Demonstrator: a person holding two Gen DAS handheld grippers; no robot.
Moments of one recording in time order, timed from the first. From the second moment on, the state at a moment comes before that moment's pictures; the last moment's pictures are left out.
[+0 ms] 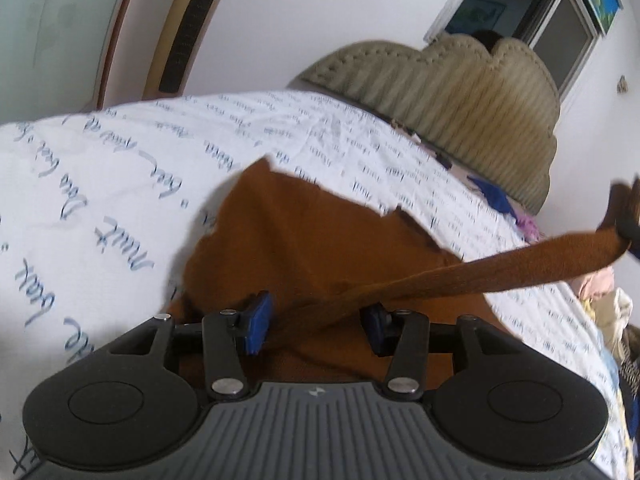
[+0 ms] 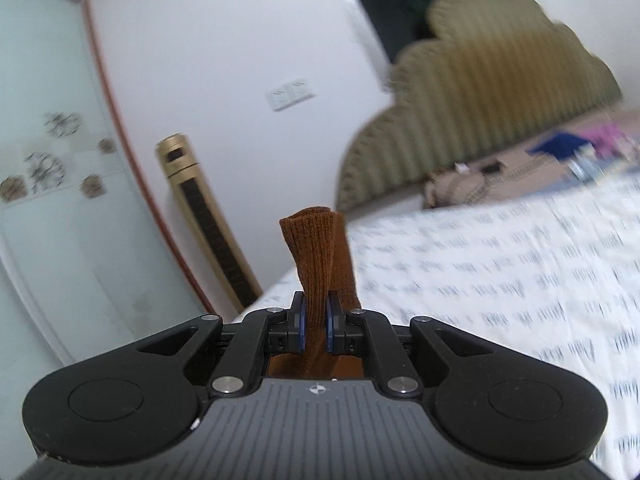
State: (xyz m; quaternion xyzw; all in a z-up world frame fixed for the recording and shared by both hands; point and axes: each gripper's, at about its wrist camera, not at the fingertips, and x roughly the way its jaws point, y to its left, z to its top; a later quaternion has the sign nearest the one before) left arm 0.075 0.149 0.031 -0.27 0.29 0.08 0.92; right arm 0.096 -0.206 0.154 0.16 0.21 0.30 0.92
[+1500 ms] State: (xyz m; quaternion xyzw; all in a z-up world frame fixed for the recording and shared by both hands) left arm 0.097 0.191 0.024 -0.22 0.36 0.10 0.90; right arm 0.044 -0.318 0.024 0.23 0.29 0.06 0.93
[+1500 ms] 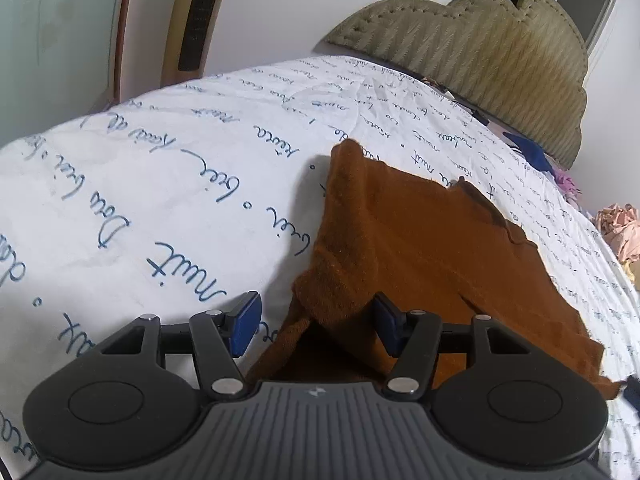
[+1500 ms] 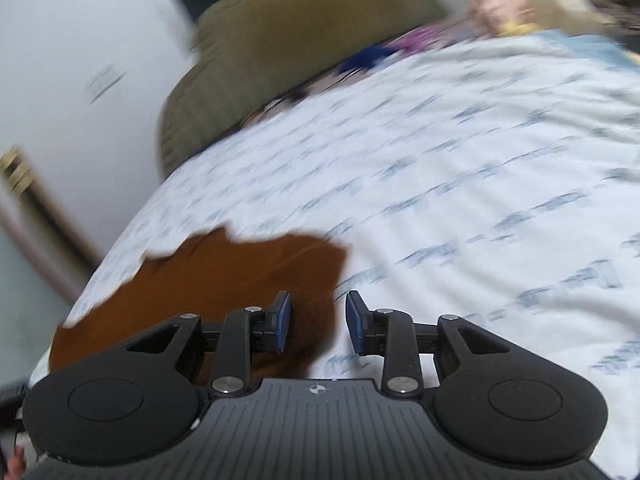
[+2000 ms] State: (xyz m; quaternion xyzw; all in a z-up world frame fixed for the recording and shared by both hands) left arm 0.108 0.209 0.024 -0.21 0.34 0.14 0.91; right arm 0.079 -0.249 0.041 0.10 0.36 0.18 0.91
